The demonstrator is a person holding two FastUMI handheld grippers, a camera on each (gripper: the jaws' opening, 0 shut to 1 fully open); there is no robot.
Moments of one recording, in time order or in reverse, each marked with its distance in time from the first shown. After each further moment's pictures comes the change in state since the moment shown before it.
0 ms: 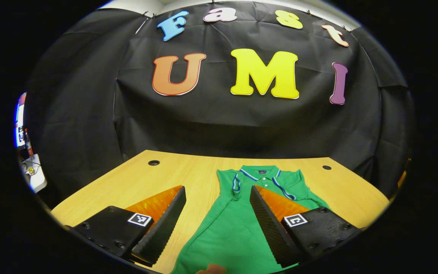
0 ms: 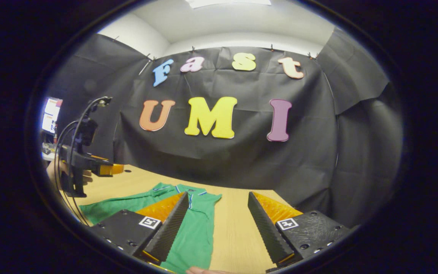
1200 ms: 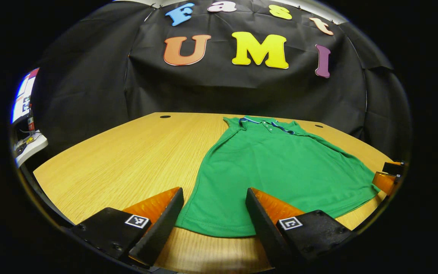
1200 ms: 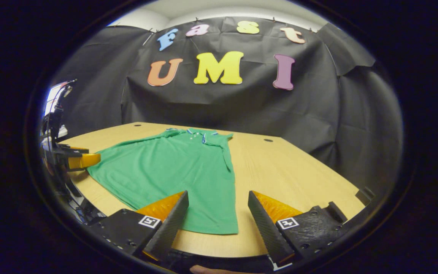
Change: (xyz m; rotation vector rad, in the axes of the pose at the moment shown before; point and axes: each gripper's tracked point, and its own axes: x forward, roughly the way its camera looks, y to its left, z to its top) left arm -0.095 0.032 -0.168 0.012 0.133 -0.042; right arm -0.061 0.033 -0.188 0.005 0.320 0.018
